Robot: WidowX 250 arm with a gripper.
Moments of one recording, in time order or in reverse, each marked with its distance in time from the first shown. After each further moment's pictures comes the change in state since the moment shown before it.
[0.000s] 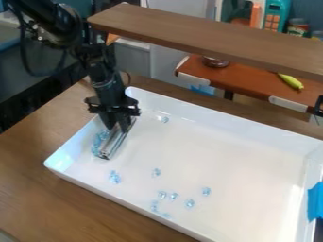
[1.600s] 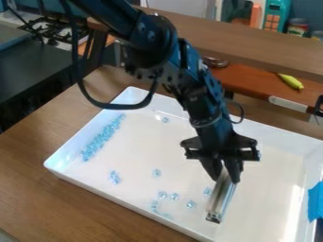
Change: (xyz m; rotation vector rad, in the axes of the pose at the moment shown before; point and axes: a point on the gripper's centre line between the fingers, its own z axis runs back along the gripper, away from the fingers) arm -0.085 -0.230 0.033 -0.330 0.006 -0.113
